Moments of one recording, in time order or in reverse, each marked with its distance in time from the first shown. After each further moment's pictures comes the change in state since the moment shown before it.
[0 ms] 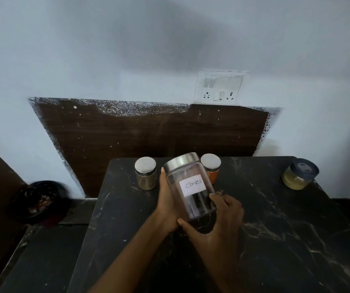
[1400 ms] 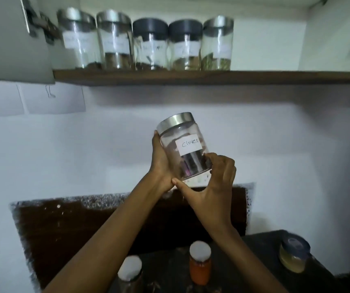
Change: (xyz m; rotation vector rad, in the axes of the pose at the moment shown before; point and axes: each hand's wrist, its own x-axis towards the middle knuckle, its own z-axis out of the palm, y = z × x) left_hand 0.015 0.175 0.206 0.321 -0.385 0.399; right_hand 0.209 -0.056 -0.075 0.217 0.527 -0.229
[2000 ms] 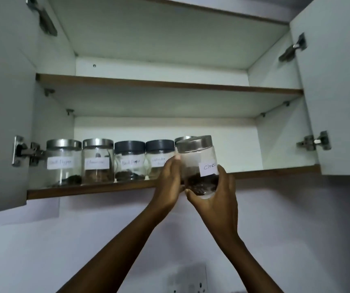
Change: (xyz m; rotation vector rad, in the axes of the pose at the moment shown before) left_hand 0.059 0.101 0.127 0.818 -0.105 0.766; right_hand 0.192 0.006 -0.022 0.009 0.230 0.017
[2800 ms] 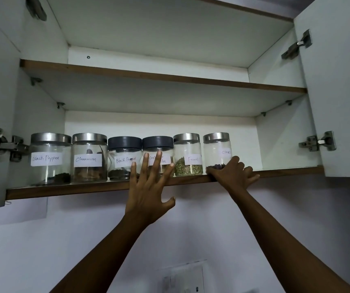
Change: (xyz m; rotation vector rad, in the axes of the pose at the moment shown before) left_hand 0.031 -0.076 -0.051 1.572 0.163 0.551; right_hand 0.112 0.065 0.030 -0.455 -0.145 0.396
